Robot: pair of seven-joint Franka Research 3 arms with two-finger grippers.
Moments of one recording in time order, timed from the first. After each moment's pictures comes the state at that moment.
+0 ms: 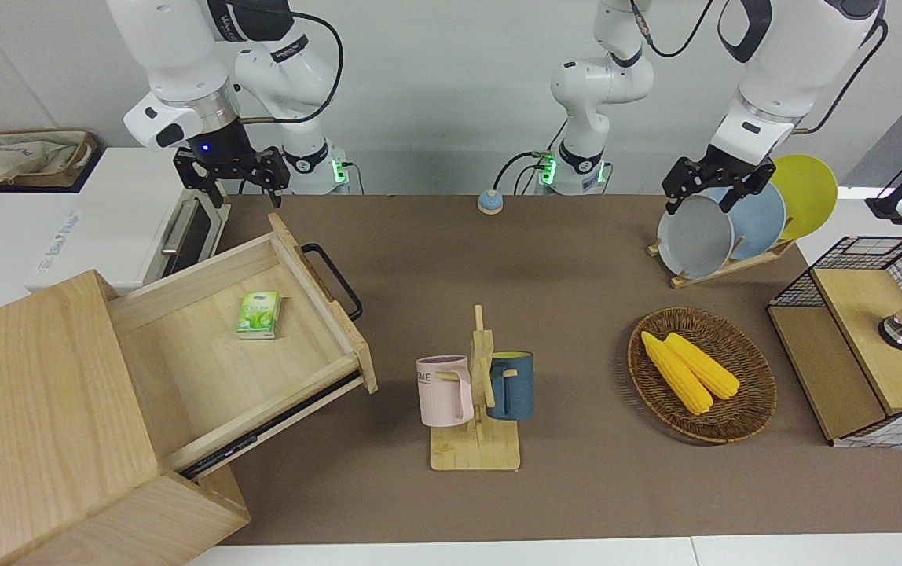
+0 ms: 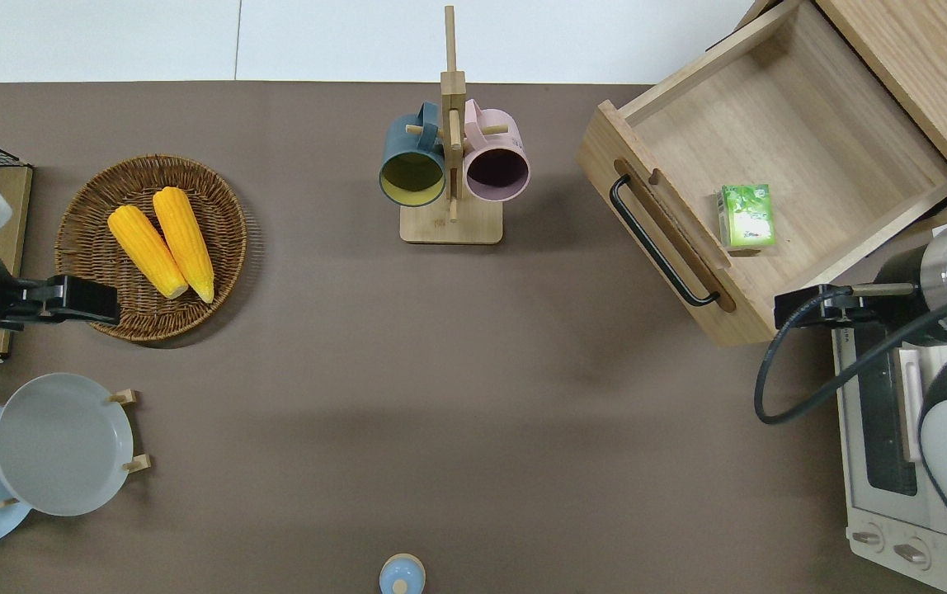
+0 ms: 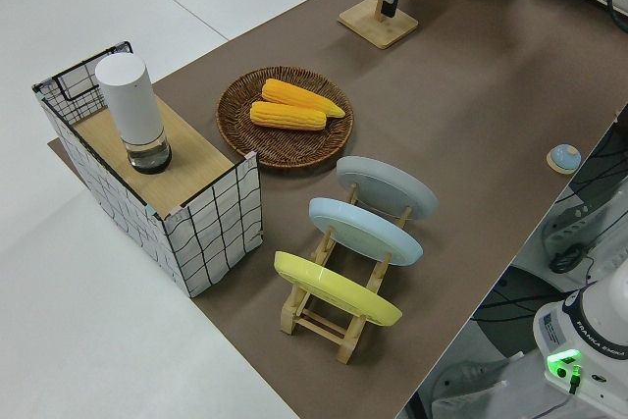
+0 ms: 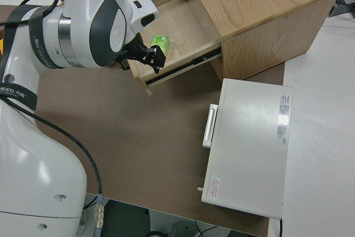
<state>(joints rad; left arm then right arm) 0.06 -0.01 -0.09 -1.60 -0.02 1.57 -0.04 -0.36 -0.05 0.43 -1.66 0.03 1.59 0.11</state>
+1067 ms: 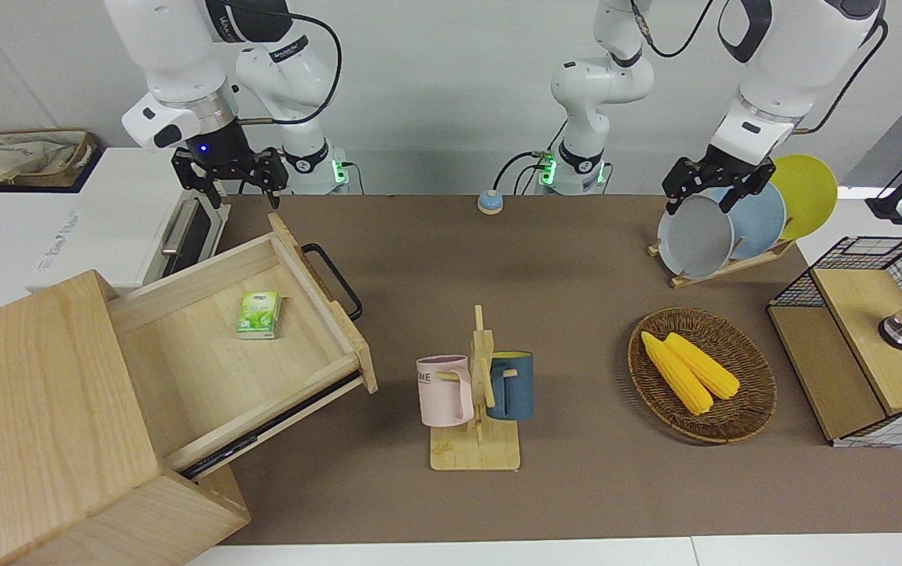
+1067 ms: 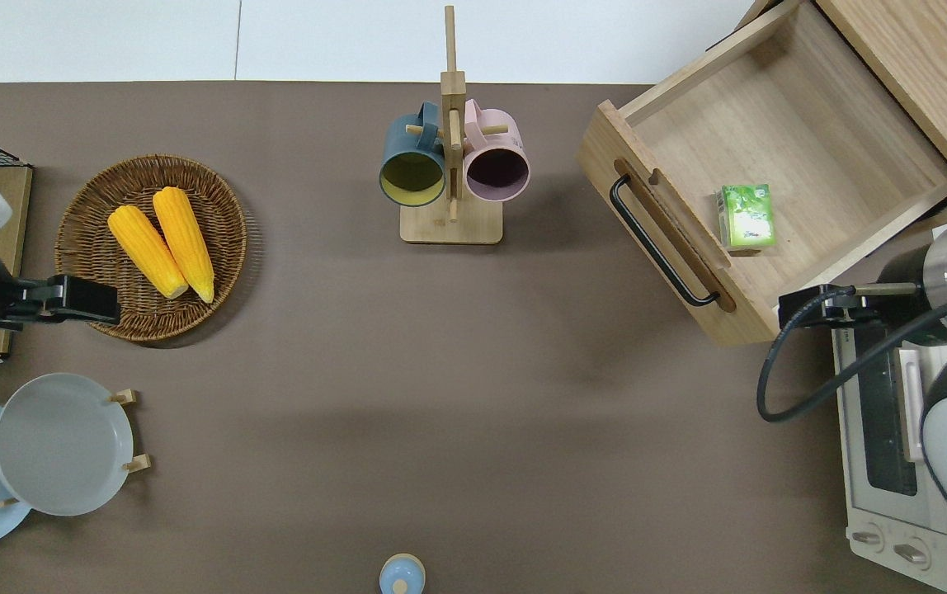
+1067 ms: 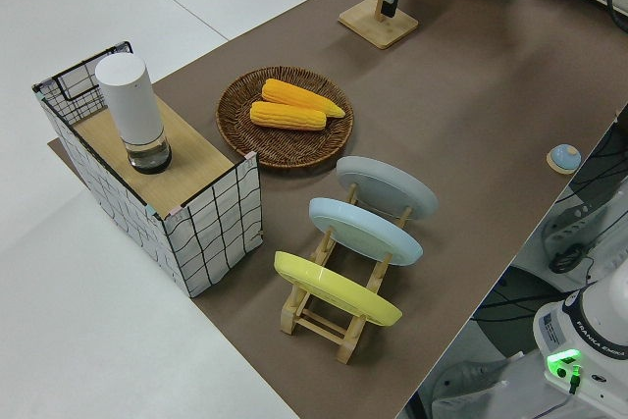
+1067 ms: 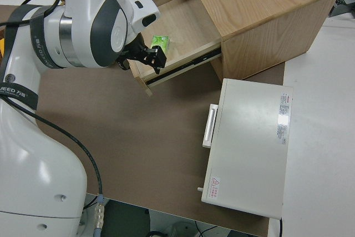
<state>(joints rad) 0.06 -0.01 -0.09 -1.60 -0.02 1.57 -0.04 -0.43 -0.05 0.49 -1.66 0.03 1.59 0.11</state>
